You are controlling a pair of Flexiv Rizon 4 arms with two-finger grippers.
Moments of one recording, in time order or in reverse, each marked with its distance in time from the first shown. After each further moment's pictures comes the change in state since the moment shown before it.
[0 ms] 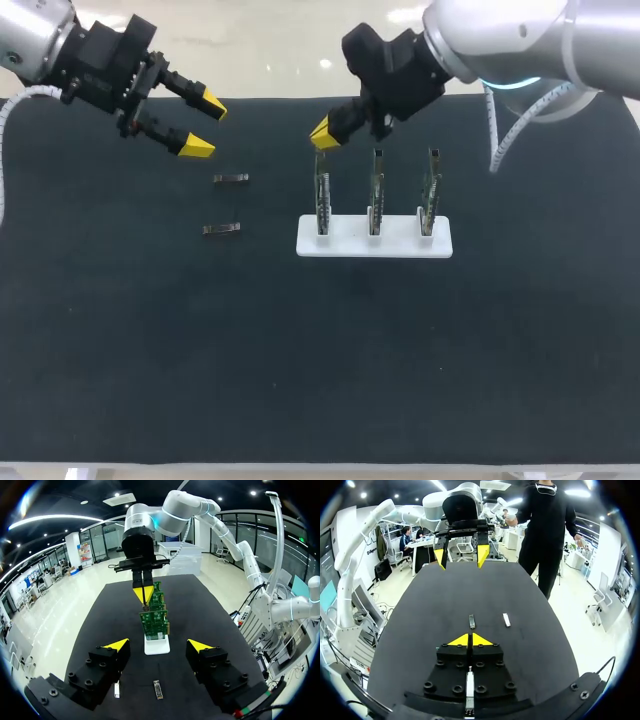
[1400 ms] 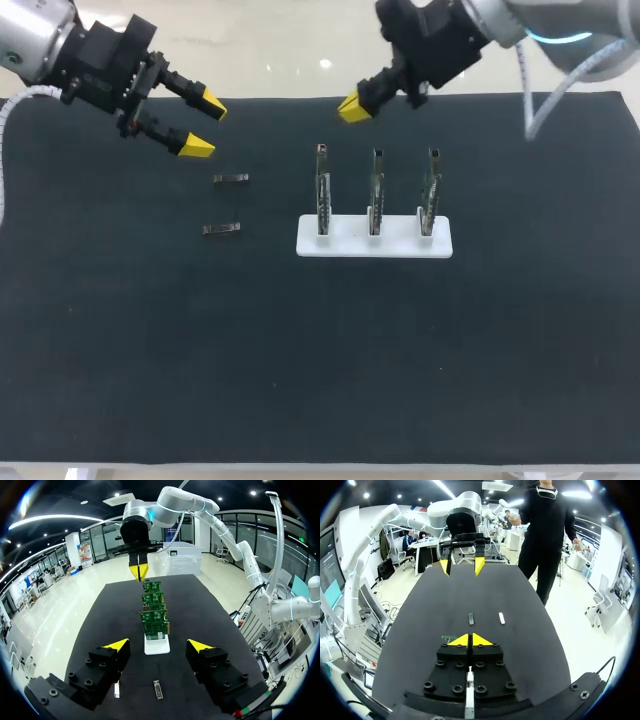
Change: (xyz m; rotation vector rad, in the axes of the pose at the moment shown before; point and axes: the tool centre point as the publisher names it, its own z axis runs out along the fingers) left arm 0.000 0.000 0.000 0.000 0.000 0.000; right arm 0.000 -0.005 -0.060 -0.014 -0.003 -0.011
